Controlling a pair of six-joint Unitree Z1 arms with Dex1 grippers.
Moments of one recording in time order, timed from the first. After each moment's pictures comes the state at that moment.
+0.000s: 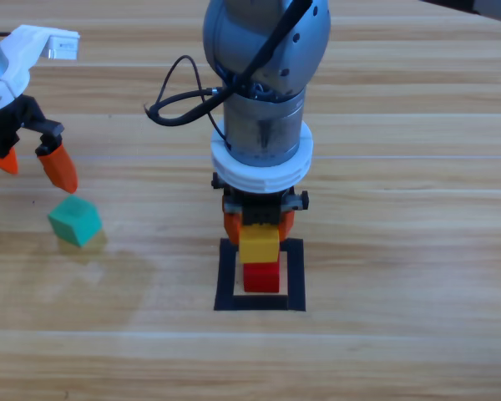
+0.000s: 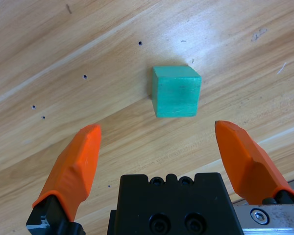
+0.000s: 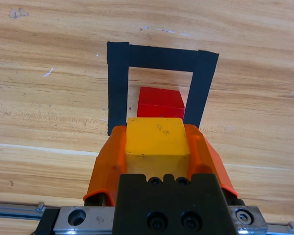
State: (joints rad) arm 0 -0.19 1.97 -1.51 1.02 -0.11 0.17; arm 1 1.01 2.57 -2.56 1.49 -0.02 0.91
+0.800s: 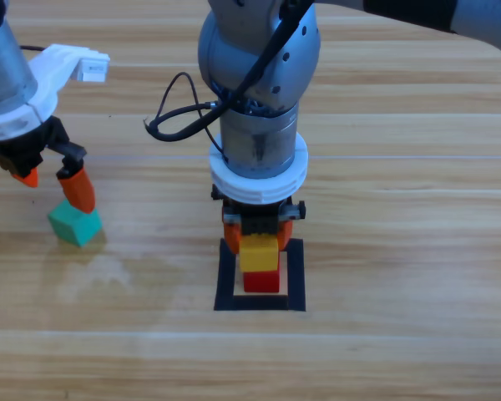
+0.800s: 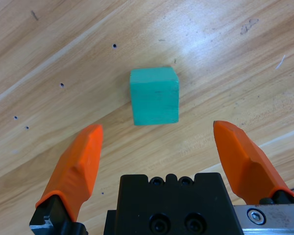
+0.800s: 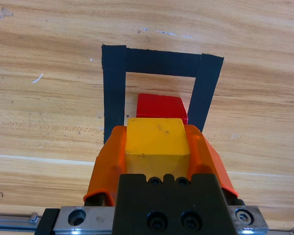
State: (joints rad) arm 0 -0.29 1.97 -1.45 0.96 -0.05 0.15; arm 1 1.01 2.61 -2.57 1.49 -0.03 0.91
